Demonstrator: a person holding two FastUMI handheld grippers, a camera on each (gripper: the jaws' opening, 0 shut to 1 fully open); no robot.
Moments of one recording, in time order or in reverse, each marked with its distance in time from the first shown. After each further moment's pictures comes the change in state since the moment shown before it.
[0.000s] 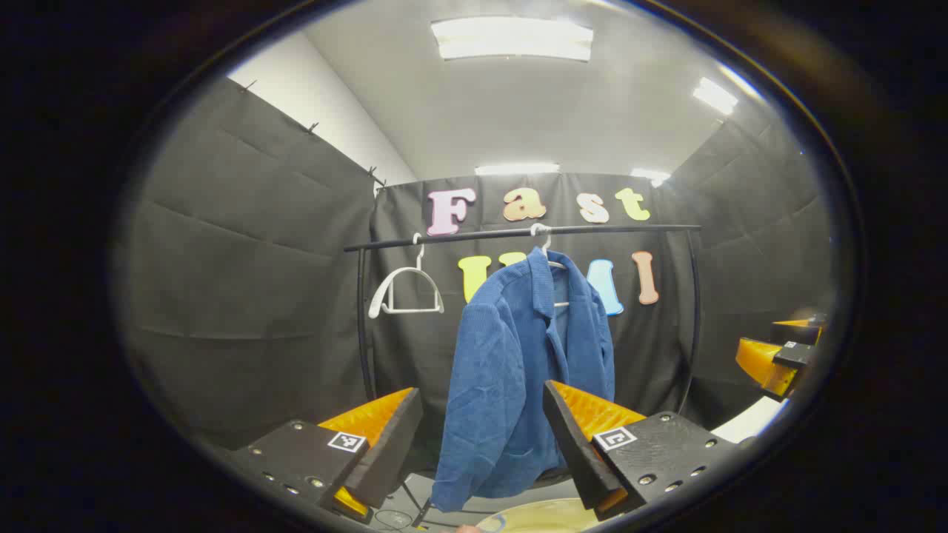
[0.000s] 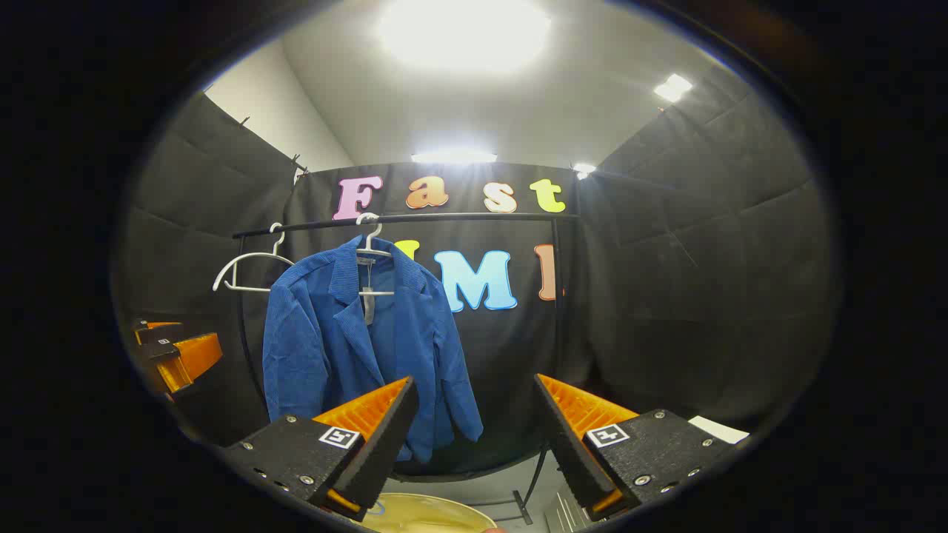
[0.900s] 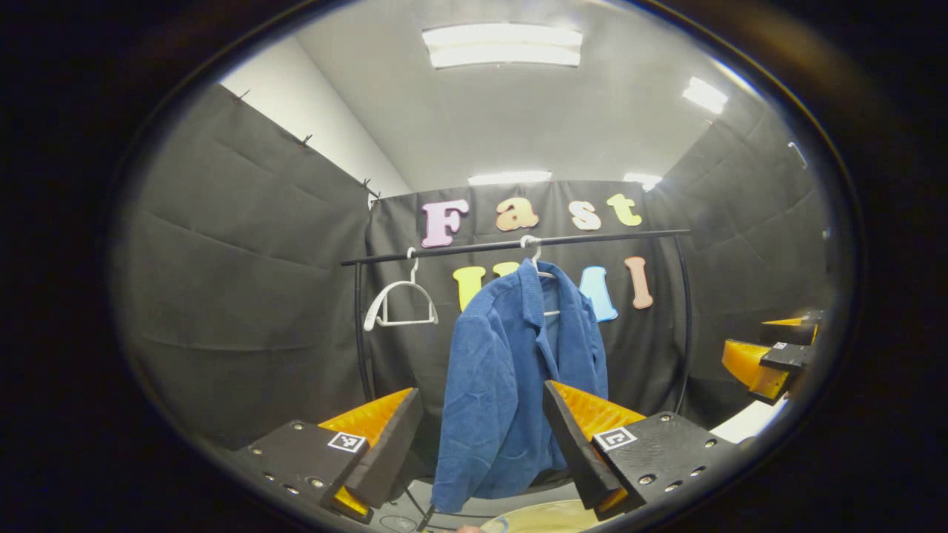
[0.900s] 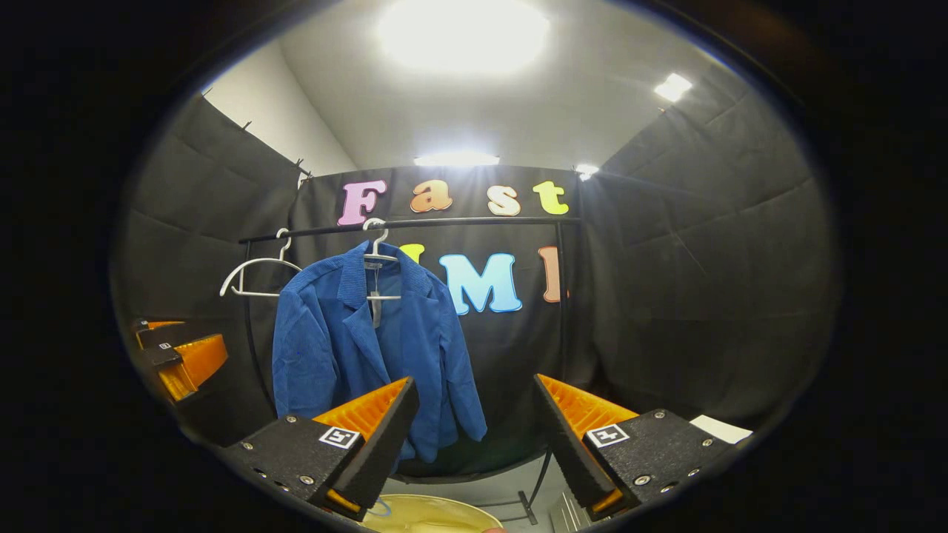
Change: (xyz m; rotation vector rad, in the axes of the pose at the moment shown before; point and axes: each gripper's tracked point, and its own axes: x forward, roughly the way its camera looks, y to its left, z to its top) left arm -0.016 -0.012 0.013 0.022 -0.038 -0.017; right arm -0.008 0.007 0.007 0.006 -0.012 0.025
